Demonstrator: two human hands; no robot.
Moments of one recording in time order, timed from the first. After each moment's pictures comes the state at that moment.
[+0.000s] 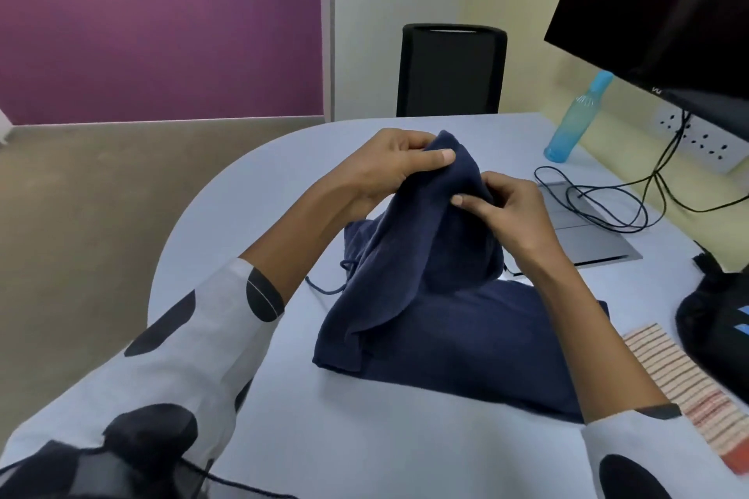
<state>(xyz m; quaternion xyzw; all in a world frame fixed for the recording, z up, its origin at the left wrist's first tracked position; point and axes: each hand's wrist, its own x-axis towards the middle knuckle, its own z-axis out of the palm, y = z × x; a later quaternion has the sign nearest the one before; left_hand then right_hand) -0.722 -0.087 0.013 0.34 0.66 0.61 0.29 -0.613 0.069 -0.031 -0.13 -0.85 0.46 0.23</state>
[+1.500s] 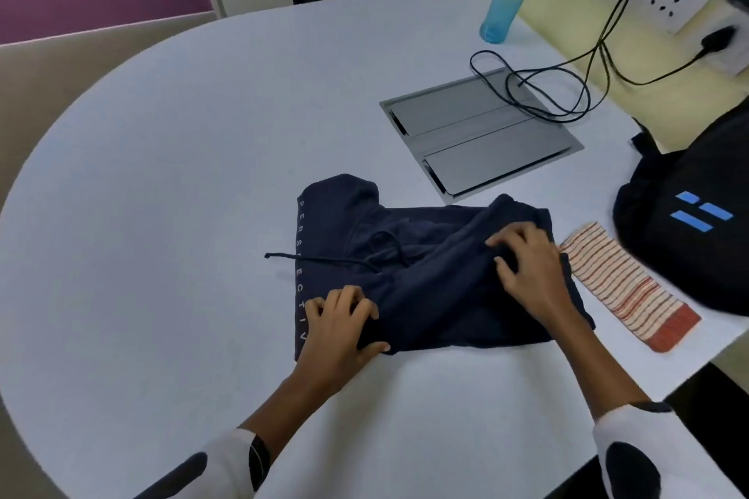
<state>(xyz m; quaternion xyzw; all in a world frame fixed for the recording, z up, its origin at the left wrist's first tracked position) -0.628 -0.057 -0.269 0.48 0.85 0.22 0.09 -0.492 0.218 -0.222 -0.32 -0.94 0.12 0.09</state>
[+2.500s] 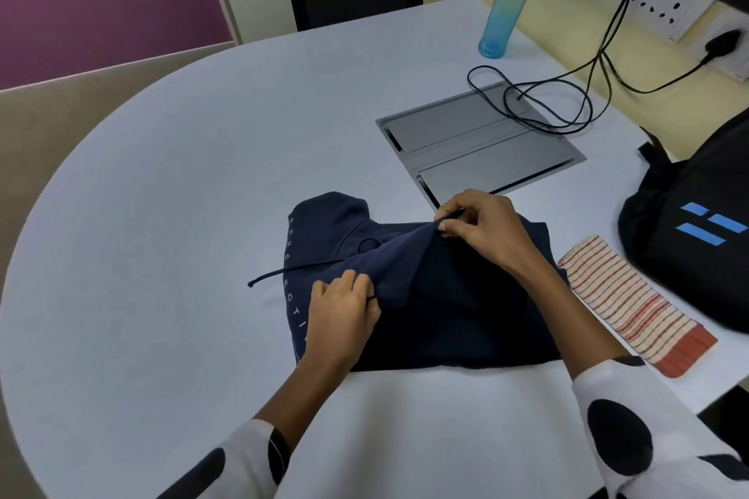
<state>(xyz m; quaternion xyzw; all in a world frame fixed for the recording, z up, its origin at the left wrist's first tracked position) -0.629 0.005 -0.236 0.40 0.89 0.21 -0.03 -0.565 0.226 -0.157 -0.26 -0.87 0.40 0.10</state>
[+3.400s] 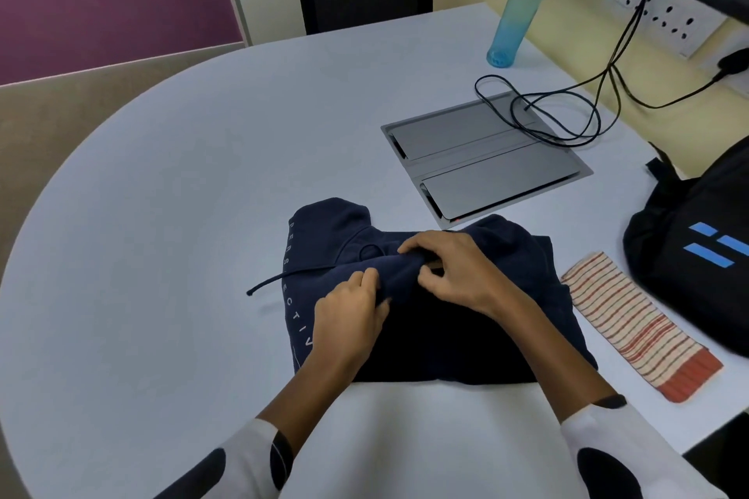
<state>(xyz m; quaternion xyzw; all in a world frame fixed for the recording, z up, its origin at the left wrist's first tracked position) -0.627 0.024 -0.208 0.34 0.92 0.18 0.05 -0.565 0.197 -0.171 -0.11 -0.92 0.37 0.00</state>
